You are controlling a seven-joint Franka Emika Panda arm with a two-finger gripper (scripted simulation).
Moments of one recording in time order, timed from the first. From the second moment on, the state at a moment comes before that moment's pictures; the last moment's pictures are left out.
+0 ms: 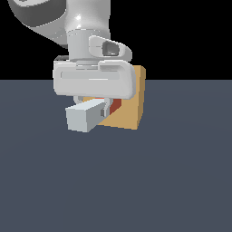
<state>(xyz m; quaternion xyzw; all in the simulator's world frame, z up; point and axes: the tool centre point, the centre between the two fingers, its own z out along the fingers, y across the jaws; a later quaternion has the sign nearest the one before) -0.056 -0.021 0.119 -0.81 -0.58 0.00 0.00</state>
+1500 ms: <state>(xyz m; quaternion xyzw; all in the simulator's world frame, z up) -0.040 0.044 0.124 -0.81 -0.59 0.00 0.00</state>
